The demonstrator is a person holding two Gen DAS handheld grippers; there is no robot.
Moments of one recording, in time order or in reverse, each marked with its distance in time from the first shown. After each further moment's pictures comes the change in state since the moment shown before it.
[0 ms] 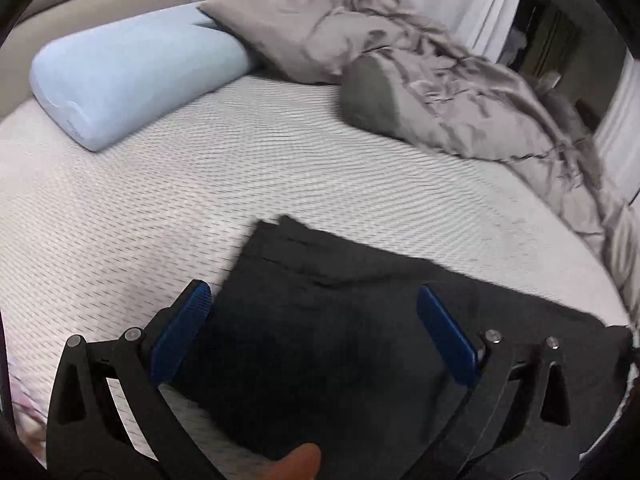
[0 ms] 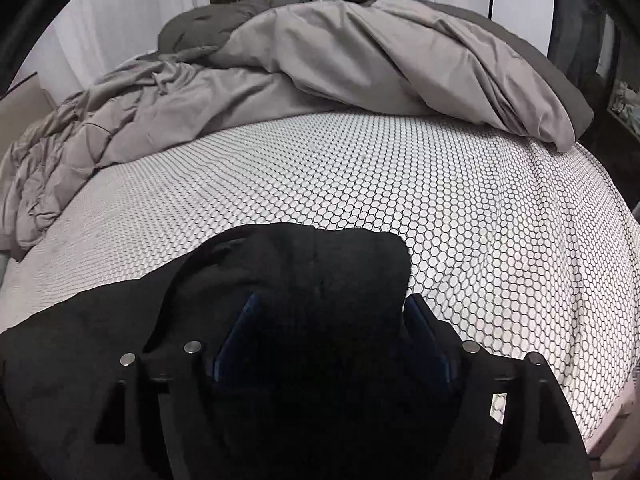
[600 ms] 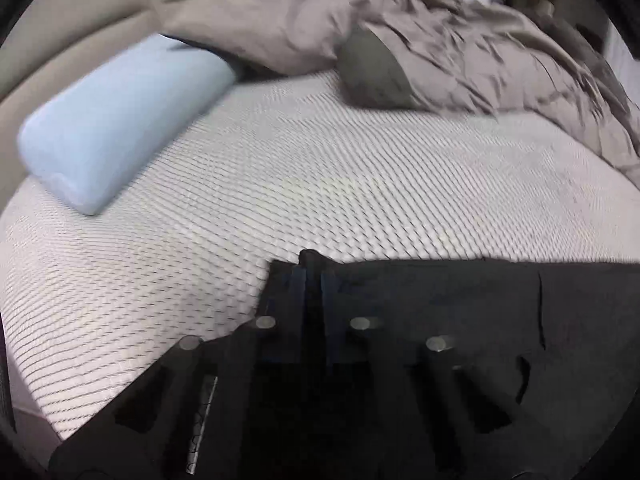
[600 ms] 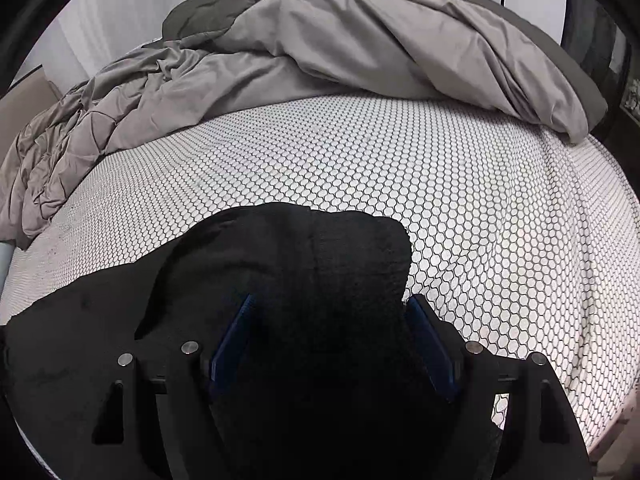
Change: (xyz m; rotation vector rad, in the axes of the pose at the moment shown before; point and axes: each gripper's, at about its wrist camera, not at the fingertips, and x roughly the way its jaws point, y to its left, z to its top) left arm 0.044 -0.010 0.033 0.203 0.006 0.137; right arm 0.026 -0.002 -0.004 -0.008 0.078 0.034
